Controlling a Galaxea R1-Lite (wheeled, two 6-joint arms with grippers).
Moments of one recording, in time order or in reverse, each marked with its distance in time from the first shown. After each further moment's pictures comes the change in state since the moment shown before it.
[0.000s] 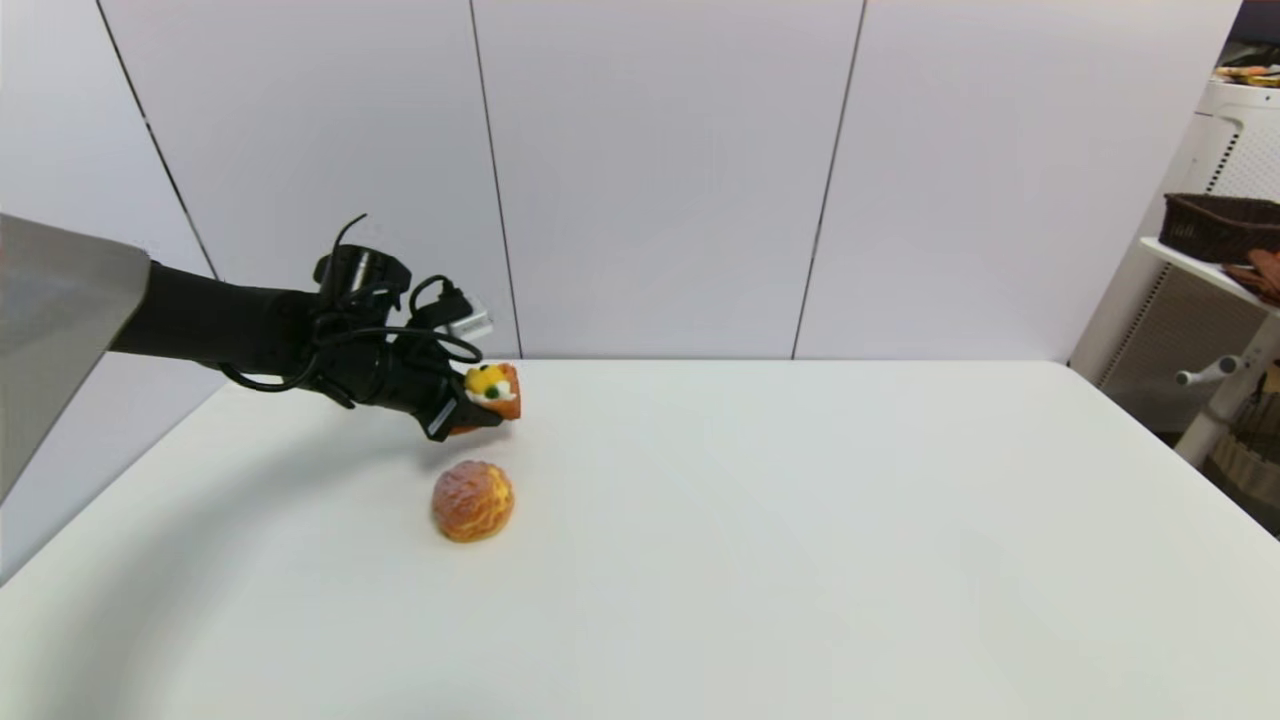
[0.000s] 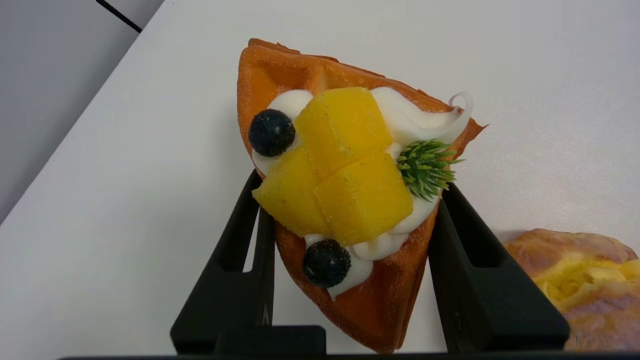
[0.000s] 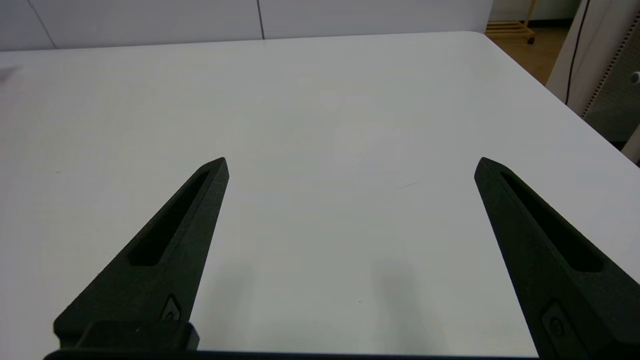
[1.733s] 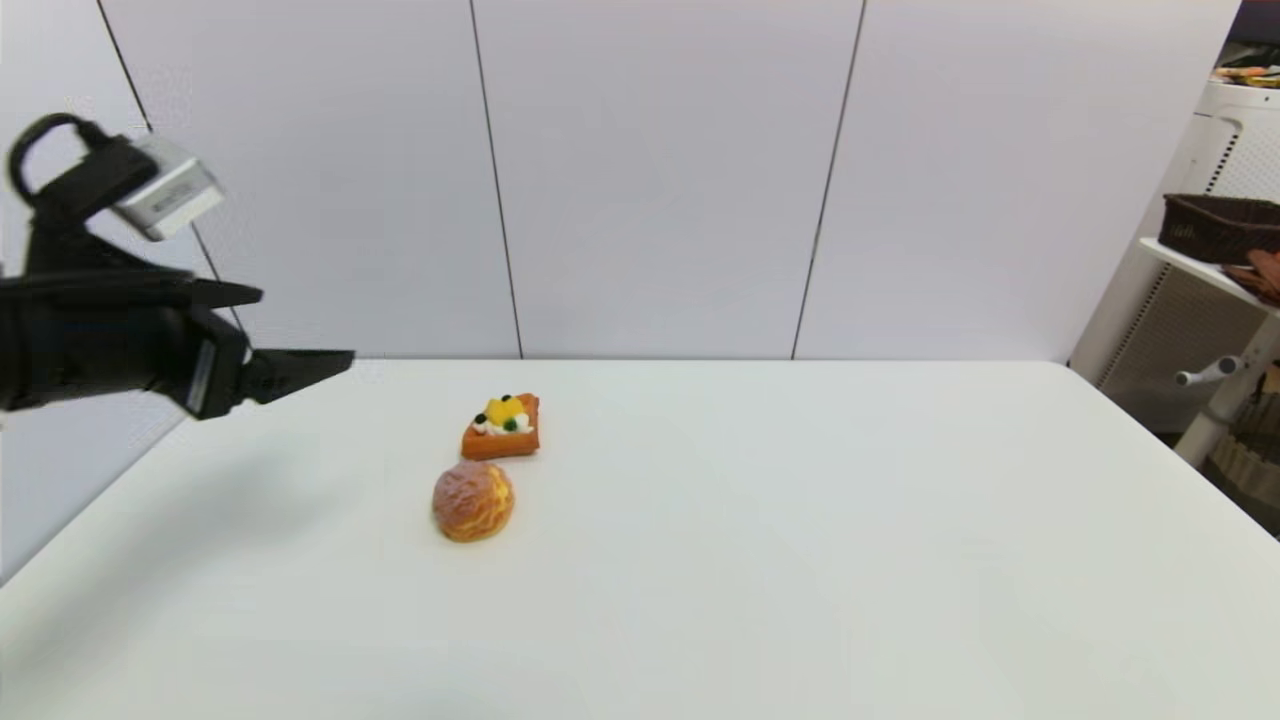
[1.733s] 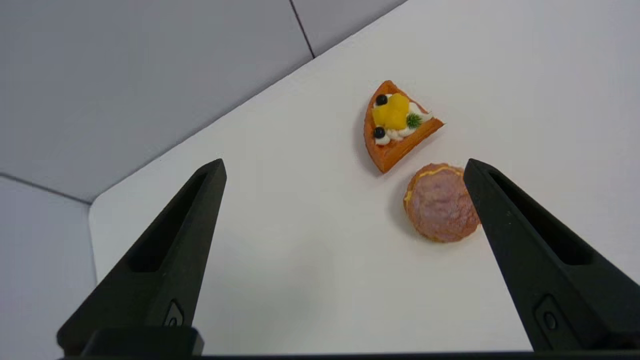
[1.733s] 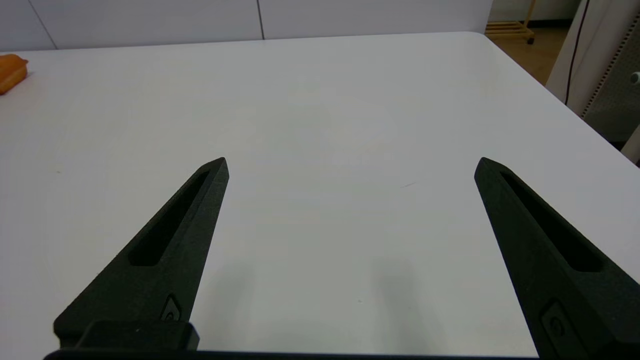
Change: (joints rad) left arm 0.055 -0.768 0.425 -0.063 0.205 -0.270; right arm 0.000 0.000 0.000 0.000 0.000 0.000
